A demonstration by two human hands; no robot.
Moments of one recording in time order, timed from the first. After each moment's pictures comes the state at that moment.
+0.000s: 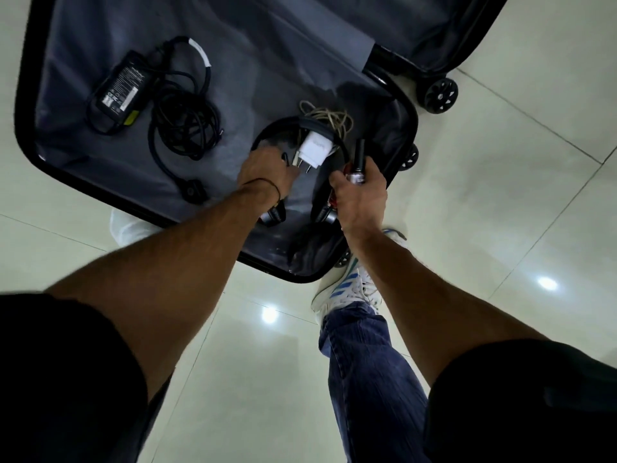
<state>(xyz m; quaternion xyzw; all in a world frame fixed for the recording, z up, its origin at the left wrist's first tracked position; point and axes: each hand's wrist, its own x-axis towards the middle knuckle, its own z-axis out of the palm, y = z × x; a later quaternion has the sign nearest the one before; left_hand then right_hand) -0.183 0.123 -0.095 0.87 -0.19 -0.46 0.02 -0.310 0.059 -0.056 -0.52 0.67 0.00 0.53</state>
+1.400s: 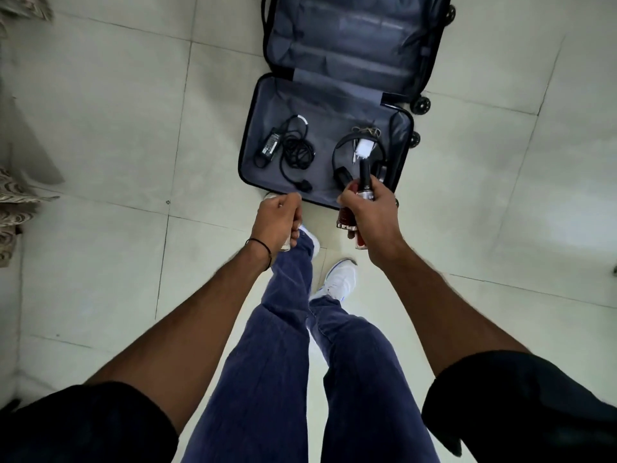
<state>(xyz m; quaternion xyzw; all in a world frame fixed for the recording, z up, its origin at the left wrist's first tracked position) -0.144 0.346 0.315 0.76 0.00 -0.54 0.36 -0.272 0.255 0.329 -0.43 0.61 -0.09 0.66</state>
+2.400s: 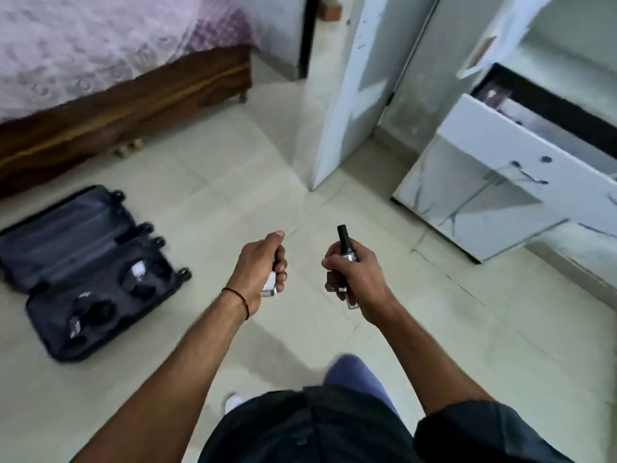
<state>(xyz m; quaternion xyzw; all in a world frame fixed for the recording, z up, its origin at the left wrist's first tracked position) -0.596 0.598 0.696 0.51 -0.39 -0.73 0.23 -0.753 0.689 0.706 -0.27 0.68 -0.49 0.48</state>
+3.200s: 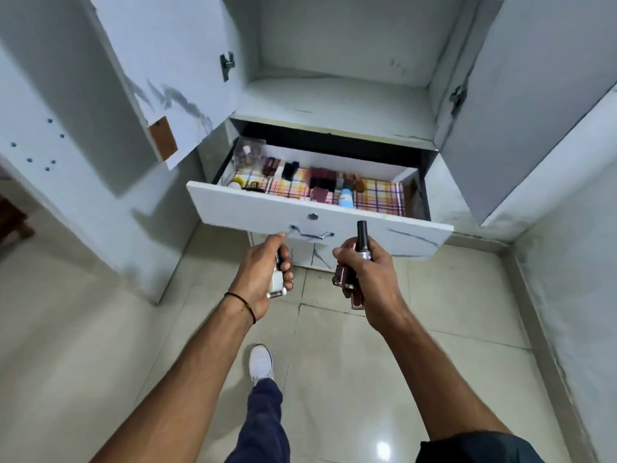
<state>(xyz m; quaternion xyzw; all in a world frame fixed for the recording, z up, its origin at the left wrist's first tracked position) -1.250 0.605 0.745 0.35 -0.50 -0.79 0.08 -1.330 0.762 0.750 -0.07 0.70 -0.67 0.24</state>
